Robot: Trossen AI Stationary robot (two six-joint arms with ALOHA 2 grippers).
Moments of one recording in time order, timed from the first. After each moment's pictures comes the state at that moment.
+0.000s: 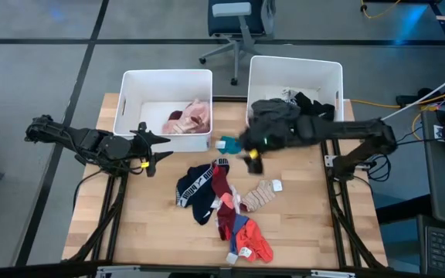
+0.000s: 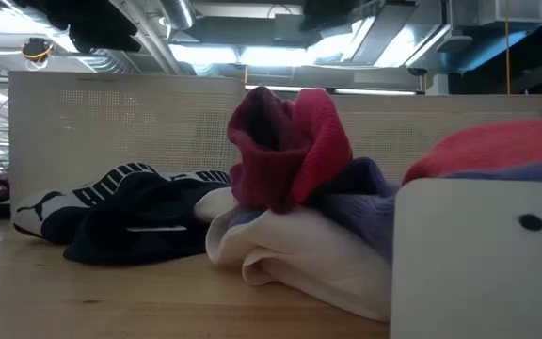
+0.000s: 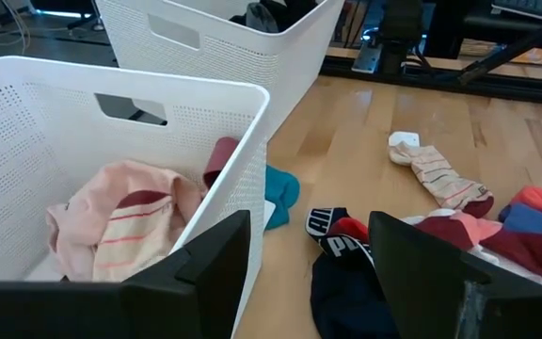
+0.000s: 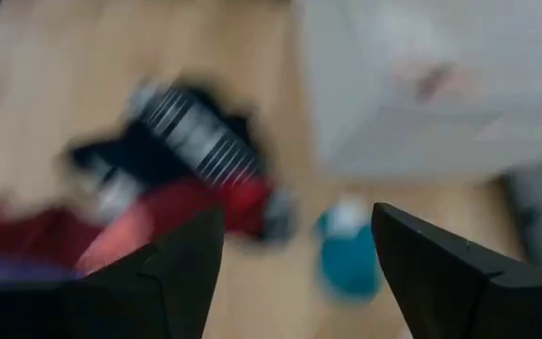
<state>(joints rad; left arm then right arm) -0.30 0.62 0.66 -0.49 -0.63 -0.25 0.05 1.56 1.59 -0.79 0.13 -0.06</state>
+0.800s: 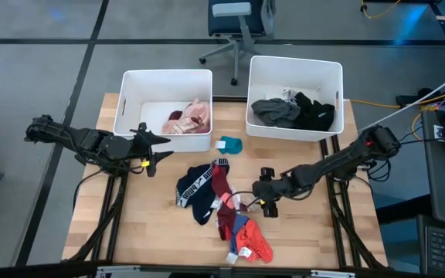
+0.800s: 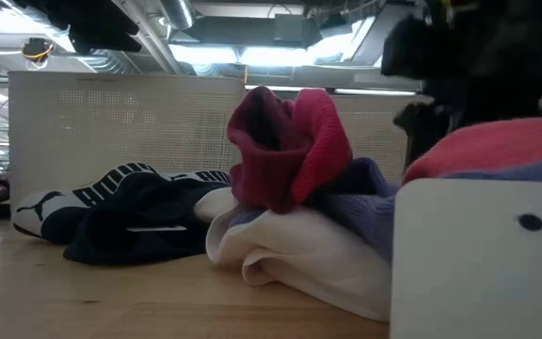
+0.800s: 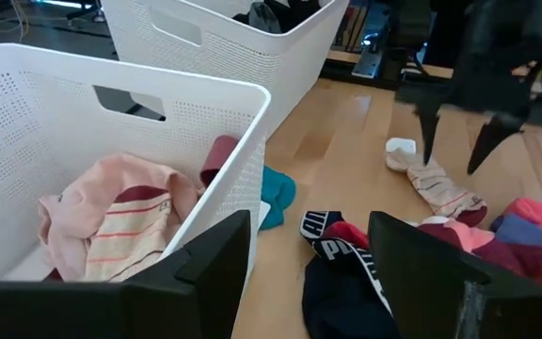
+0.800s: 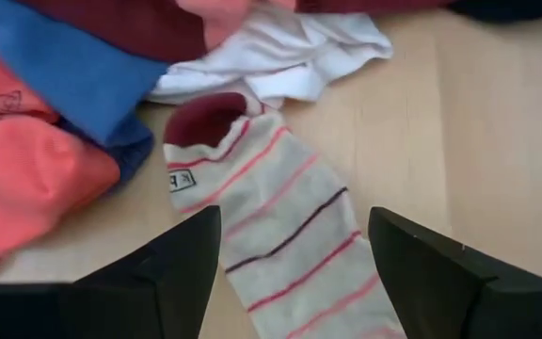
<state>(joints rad) -0.30 0.62 0.66 -0.49 -0.63 -0.29 0.38 1.56 0.88 -0.37 0.12 0.33</state>
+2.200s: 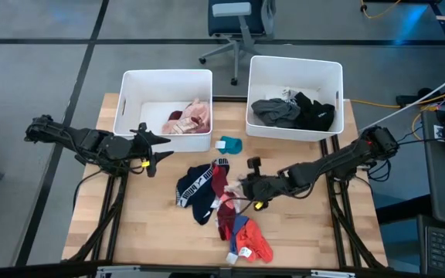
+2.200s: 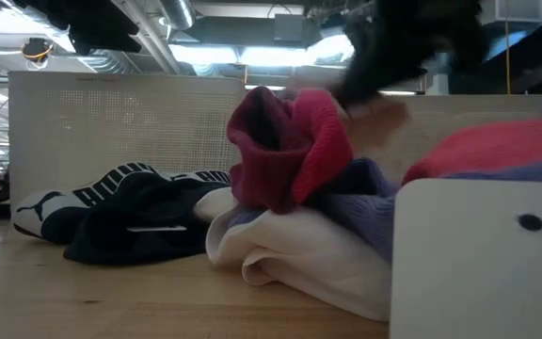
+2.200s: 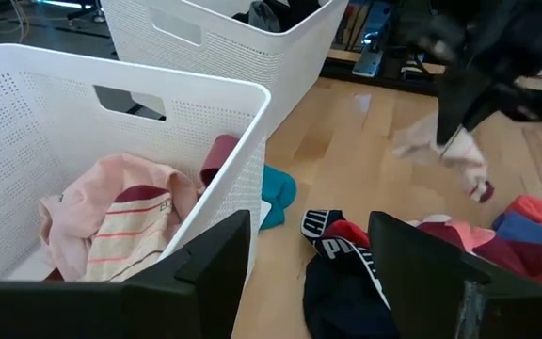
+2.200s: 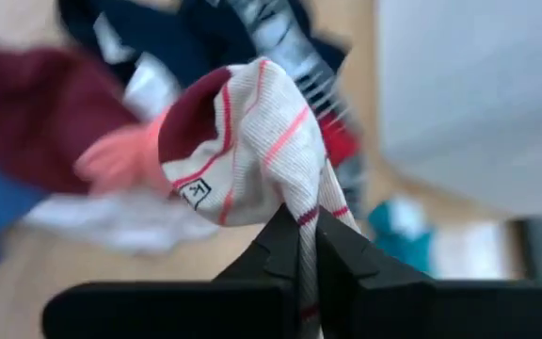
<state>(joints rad) -0.30 0.62 0.66 -0.49 -0.63 -0.29 0.37 1.58 1.06 -0.33 0.45 -0.16</state>
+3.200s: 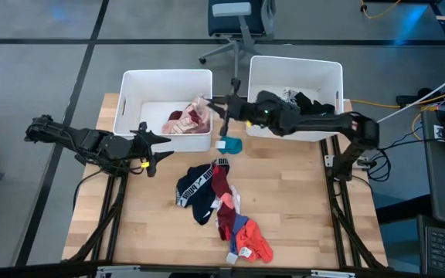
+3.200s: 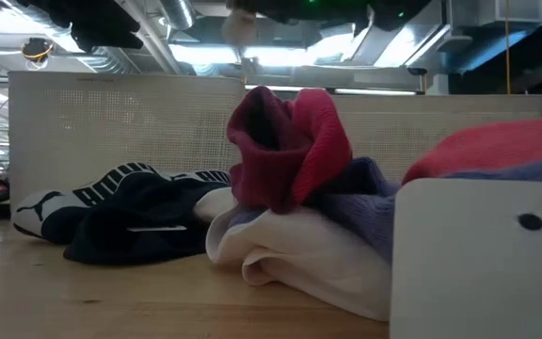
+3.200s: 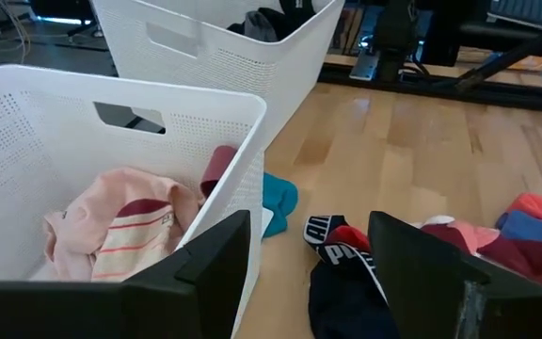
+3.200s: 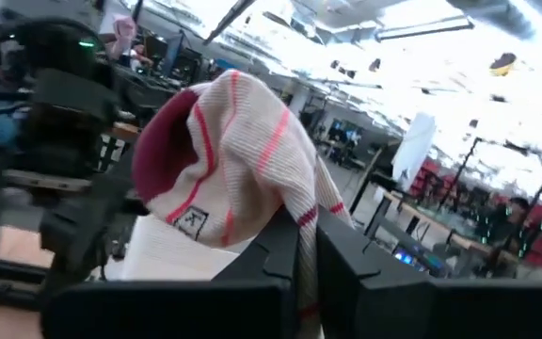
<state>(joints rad) -0.30 0.62 0.66 -0.47 -0.63 -0.23 -0.22 1.70 1.29 0.62 -0.06 -0.41</state>
